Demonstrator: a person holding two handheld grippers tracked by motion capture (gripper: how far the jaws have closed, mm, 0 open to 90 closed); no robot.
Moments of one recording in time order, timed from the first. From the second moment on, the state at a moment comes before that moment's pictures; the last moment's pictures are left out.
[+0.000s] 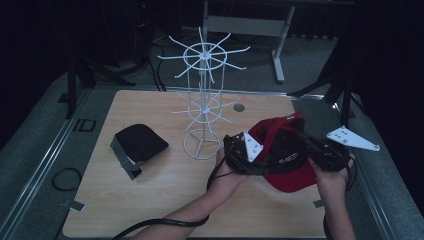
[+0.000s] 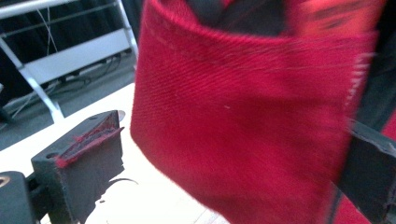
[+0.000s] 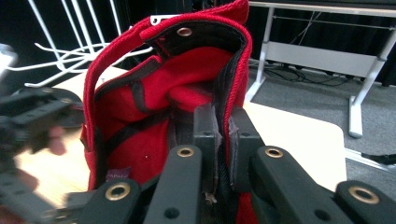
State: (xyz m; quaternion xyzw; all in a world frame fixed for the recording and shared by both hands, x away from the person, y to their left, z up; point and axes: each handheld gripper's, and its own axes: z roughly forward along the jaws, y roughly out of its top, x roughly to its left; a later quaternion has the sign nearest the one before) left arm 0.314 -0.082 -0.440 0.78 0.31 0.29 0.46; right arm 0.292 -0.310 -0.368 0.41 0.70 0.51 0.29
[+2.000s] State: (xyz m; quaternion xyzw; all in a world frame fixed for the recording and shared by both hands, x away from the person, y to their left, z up) left arm 0.312 -0.070 -0.347 0.74 0.14 0.29 0.59; right arm 0.247 -0.374 -0.378 0.34 0.74 0.54 0.22
